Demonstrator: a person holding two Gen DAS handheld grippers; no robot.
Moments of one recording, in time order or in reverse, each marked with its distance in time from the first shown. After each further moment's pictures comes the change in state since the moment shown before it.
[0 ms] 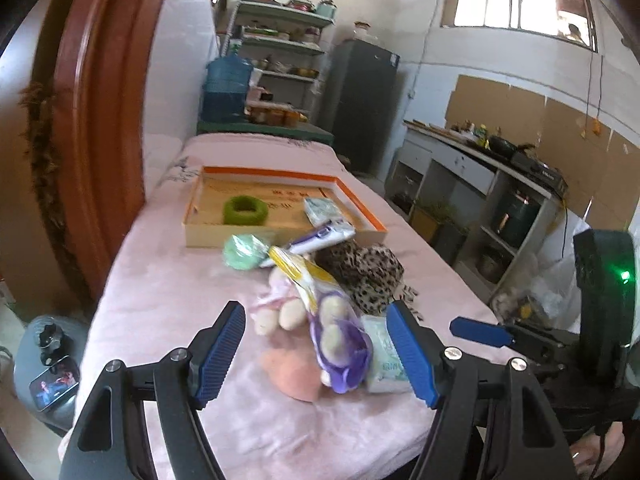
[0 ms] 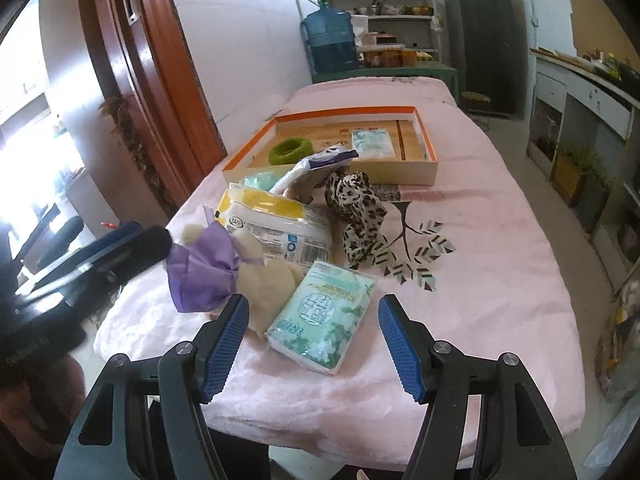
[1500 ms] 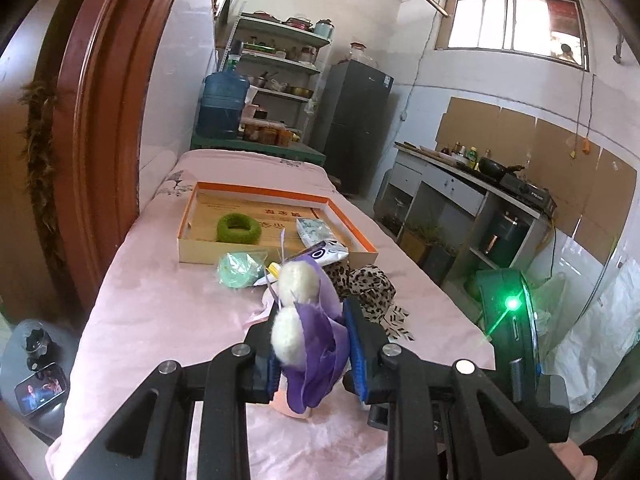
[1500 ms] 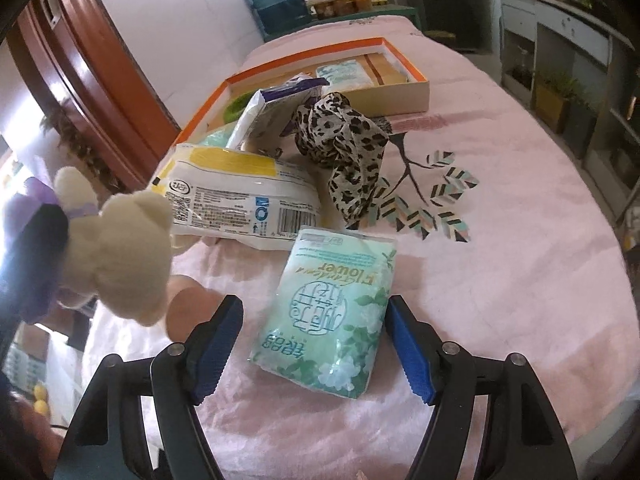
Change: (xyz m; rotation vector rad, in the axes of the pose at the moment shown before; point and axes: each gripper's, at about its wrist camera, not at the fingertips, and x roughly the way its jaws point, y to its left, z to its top) left arm -0.004 0.001 -0.001 -0.020 -0.070 -0.054; right arm 0.072 -0.002 -0.004 0.188 0.154 -0.067
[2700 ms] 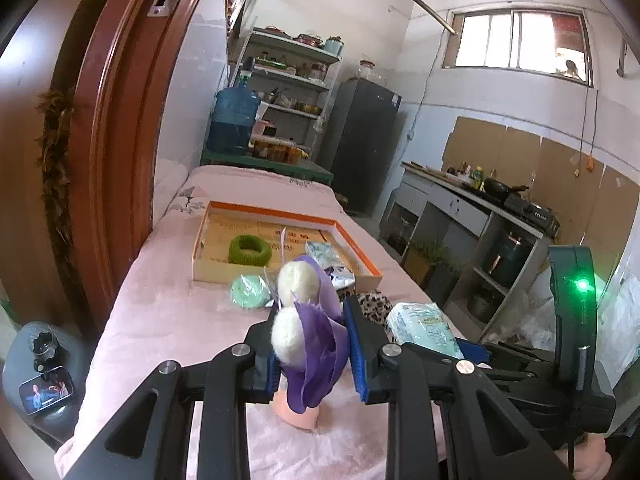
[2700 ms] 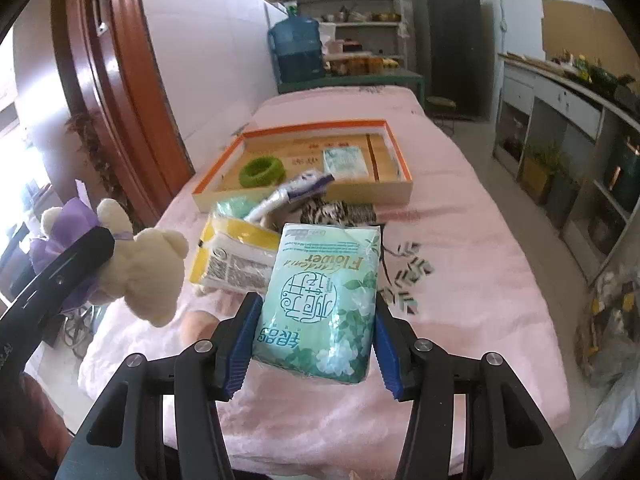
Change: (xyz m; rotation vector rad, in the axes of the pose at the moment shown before) left arm -0.016 0.008 0.013 -0.029 -0.058 0.022; right arm -0.073 0.013 0.011 -0.143 -0.196 -0.065
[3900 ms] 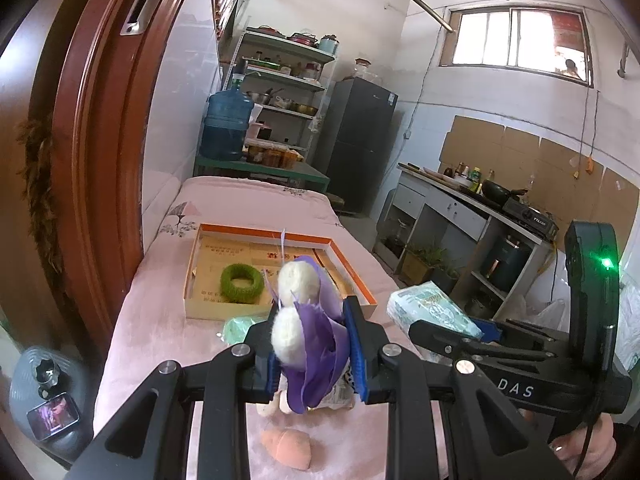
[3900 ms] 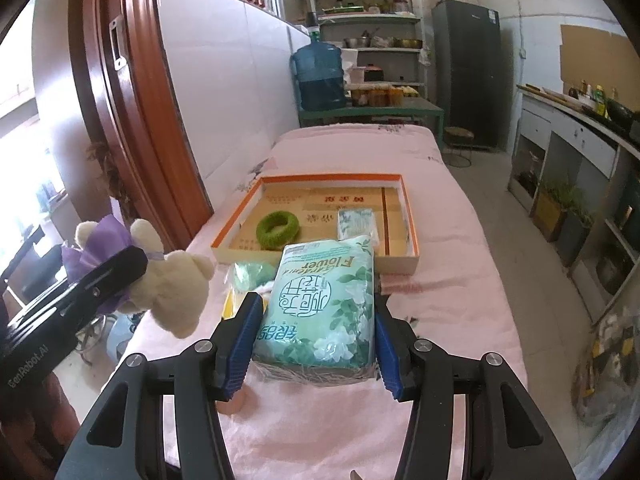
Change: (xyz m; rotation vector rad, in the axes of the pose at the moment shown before) left arm 0.007 -0.008 0.046 0.014 0.005 -0.010; right arm -0.029 -0.008 0.062 -0.059 -0.068 0.064
